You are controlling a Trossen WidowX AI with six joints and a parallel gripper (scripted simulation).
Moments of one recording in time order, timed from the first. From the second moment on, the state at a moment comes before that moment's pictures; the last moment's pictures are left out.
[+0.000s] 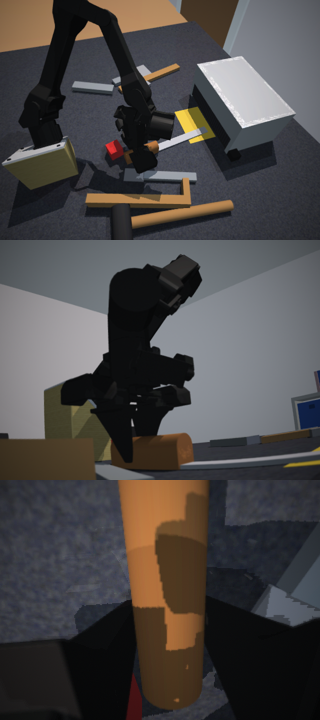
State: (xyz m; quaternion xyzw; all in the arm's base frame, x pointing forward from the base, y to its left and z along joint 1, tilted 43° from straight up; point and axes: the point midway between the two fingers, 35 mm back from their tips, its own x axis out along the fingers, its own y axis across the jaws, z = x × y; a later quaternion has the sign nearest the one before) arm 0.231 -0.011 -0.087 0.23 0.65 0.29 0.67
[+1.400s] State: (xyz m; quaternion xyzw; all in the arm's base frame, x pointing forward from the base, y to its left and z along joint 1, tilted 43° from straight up) arm 0.230 -0.028 -0.102 0.22 0.64 0.30 0.67
